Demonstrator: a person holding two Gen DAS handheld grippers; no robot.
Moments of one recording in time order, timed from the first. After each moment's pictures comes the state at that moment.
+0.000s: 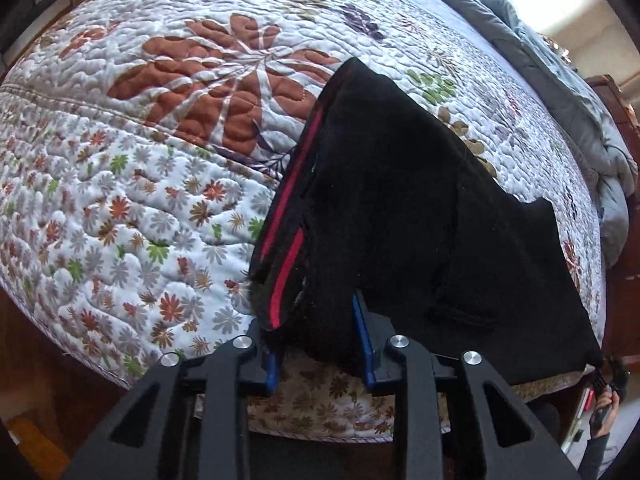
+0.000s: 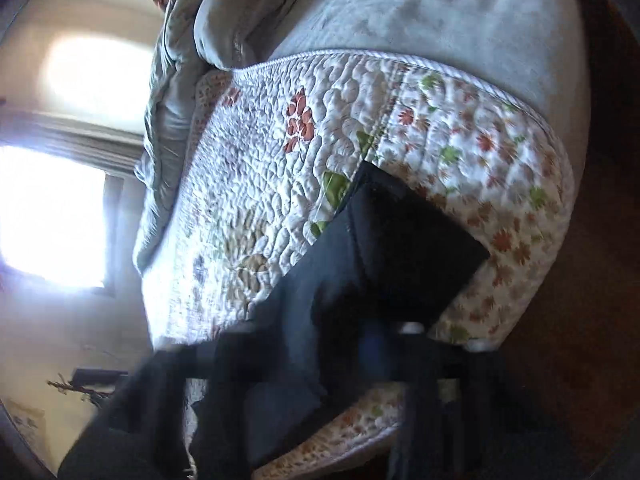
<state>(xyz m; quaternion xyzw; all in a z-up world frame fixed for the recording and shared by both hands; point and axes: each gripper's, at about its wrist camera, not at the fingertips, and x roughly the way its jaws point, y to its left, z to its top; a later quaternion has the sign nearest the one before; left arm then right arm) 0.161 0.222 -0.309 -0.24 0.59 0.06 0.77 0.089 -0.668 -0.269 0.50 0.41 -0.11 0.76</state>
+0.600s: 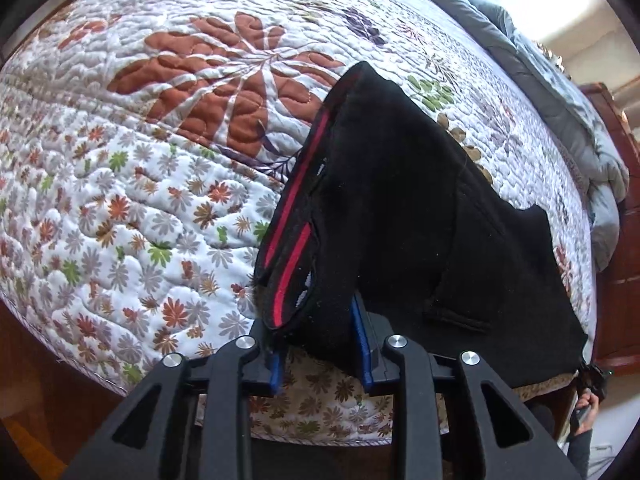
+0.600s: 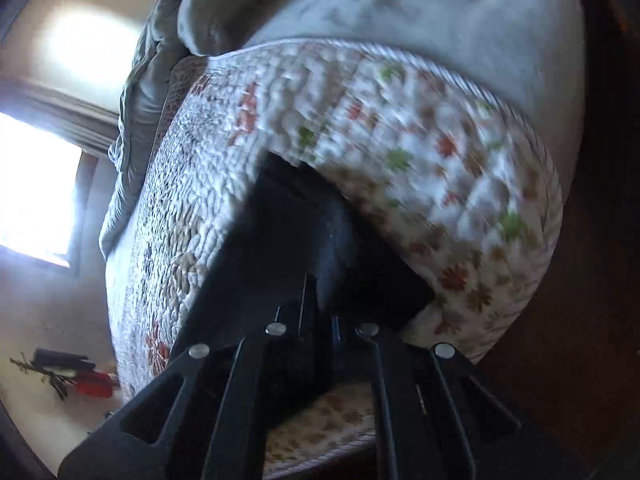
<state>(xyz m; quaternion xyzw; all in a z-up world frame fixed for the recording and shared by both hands) 0.156 0.235 -0.310 -0.25 0.58 0.04 0.78 0.075 -0.691 -0.326 0.46 0.42 -0.12 0.77</state>
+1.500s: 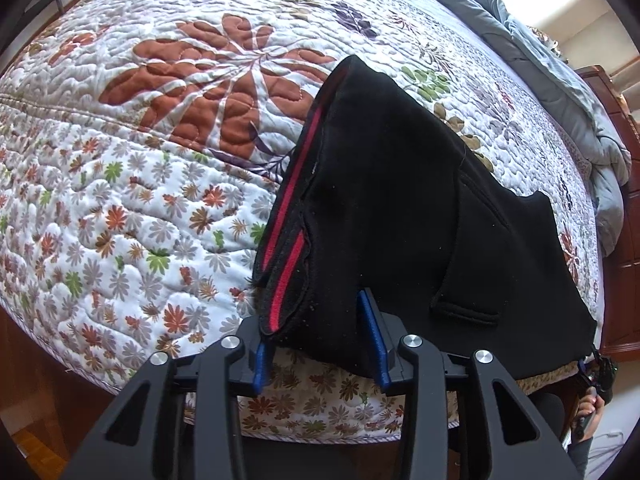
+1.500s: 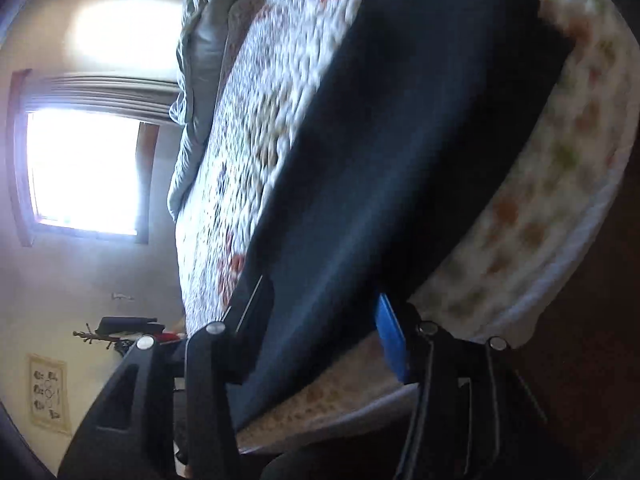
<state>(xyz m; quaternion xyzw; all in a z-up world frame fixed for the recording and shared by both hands) 0.162 0.233 -0.315 -0.23 0.58 0.03 0.78 0.039 -0.573 -0.333 0.53 0.43 0.02 0.73</state>
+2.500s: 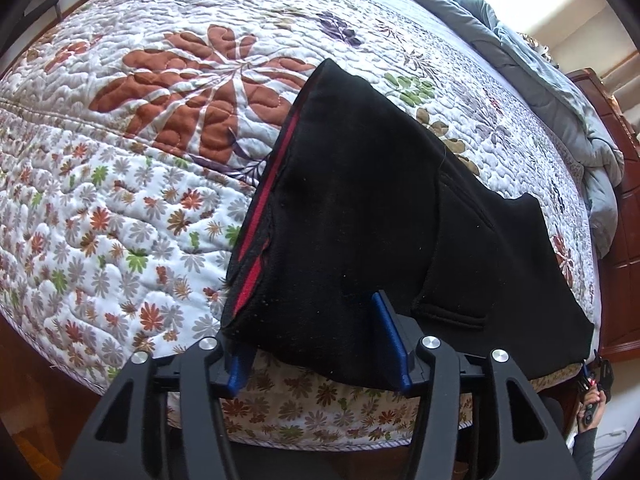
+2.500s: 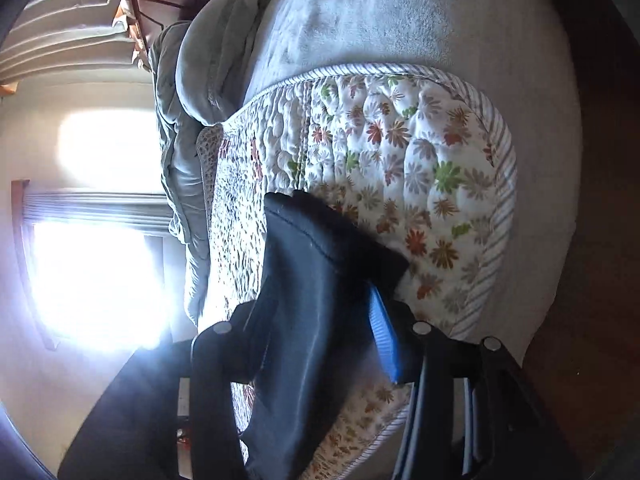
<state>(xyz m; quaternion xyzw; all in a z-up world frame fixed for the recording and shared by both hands) 0.160 0.217 -0.313 -0.23 0.56 0.03 0.79 -0.003 -0.706 -0.338 0.61 0.30 -0.09 0.72</state>
